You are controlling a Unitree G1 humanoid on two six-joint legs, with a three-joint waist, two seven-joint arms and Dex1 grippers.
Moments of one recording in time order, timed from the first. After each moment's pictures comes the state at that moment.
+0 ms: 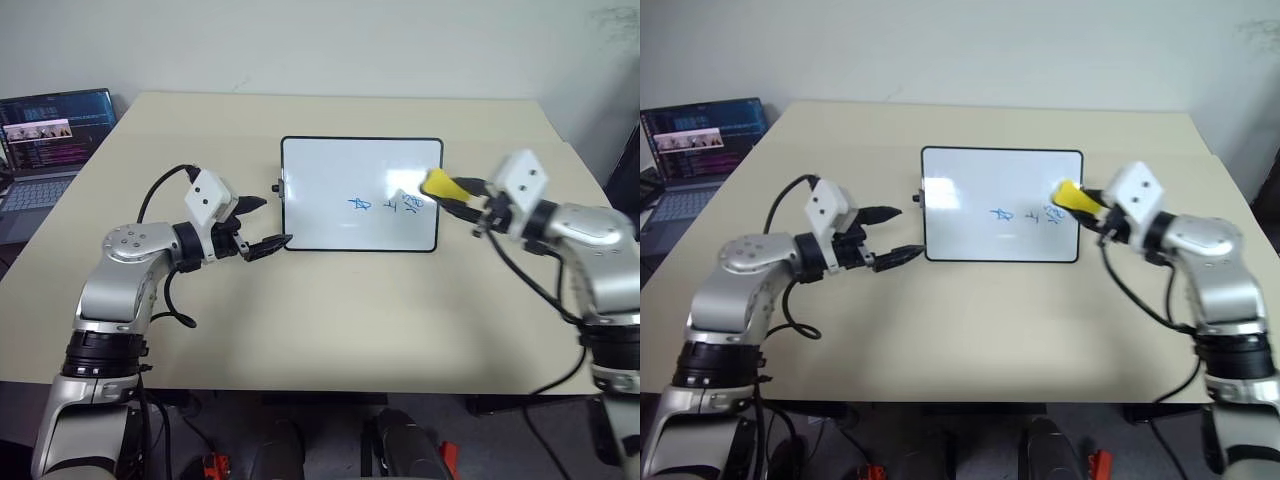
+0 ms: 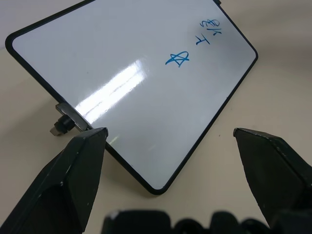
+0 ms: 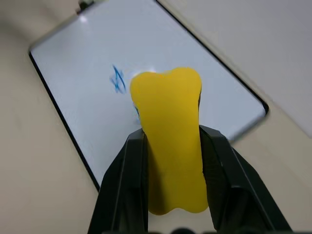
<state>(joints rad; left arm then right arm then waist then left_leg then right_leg) -0.53 0.69 0.04 0.04 -0.31 0.40 -0.95 -0.62 -0.60 0.00 -0.08 0.15 0.34 0.80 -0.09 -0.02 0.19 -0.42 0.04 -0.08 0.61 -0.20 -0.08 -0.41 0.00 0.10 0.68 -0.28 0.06</state>
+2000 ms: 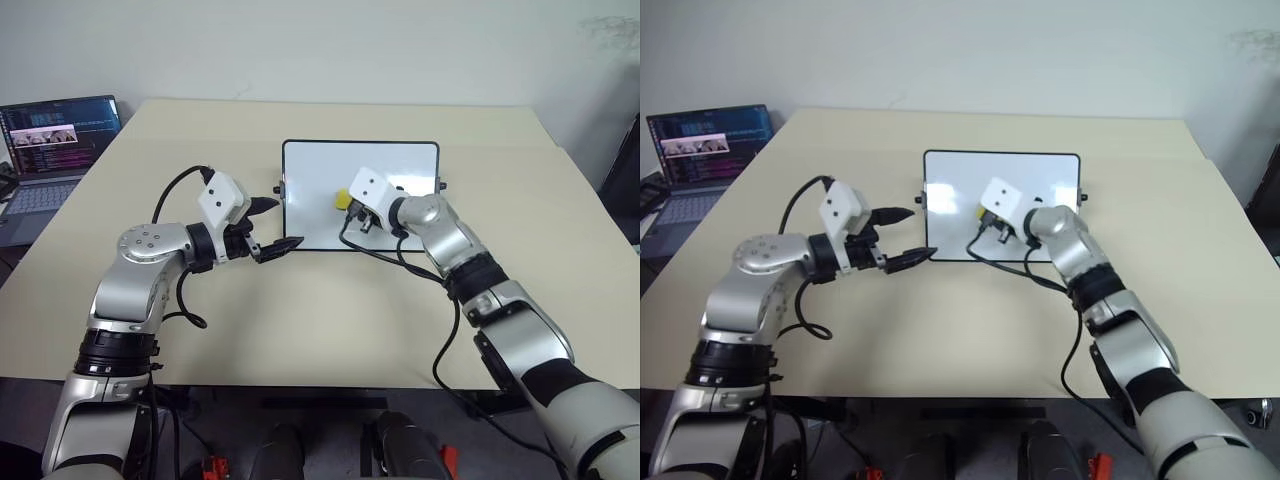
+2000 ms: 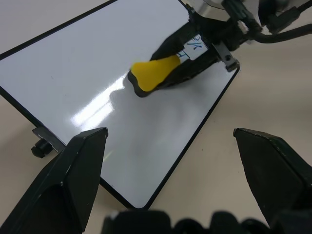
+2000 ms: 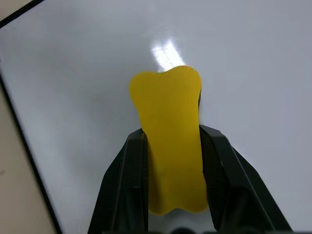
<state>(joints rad) -0.54 0.66 0.01 0.02 -0.31 0.39 -0.95 -1.10 -0.20 0.33 0.78 -0.25 0.22 0.53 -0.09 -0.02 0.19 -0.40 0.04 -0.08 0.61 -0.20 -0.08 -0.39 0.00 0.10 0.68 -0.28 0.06</state>
